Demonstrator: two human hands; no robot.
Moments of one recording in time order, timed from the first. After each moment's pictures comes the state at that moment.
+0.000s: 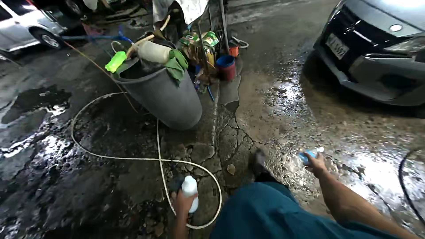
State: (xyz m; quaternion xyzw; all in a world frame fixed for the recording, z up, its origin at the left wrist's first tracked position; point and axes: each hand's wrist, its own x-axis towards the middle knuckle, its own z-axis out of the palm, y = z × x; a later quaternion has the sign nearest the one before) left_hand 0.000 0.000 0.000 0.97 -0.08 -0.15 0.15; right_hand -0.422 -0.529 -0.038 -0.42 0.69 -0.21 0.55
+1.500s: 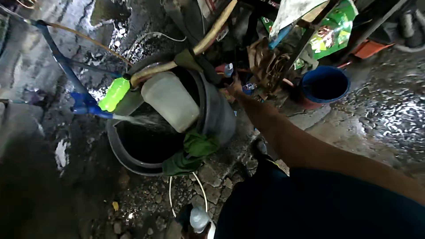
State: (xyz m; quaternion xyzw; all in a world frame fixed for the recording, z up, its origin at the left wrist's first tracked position) left_hand 0.347 -0.626 0.189 0.89 0.40 -0.19 0.11; right_hand 0.888 -0.957 0.041 -0.79 0.21 0.08 0.57
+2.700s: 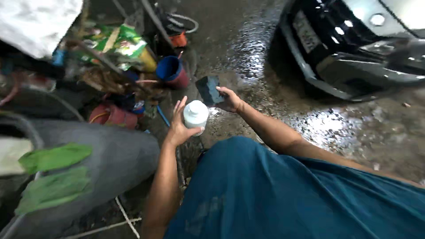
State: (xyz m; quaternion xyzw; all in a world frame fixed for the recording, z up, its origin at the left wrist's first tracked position) left_hand 0.209 -0.979 0.221 0.70 -0.57 -0.26 0.34; right_hand 0.028 -1.187 0.155 -0.36 0.17 -0.18 0.90
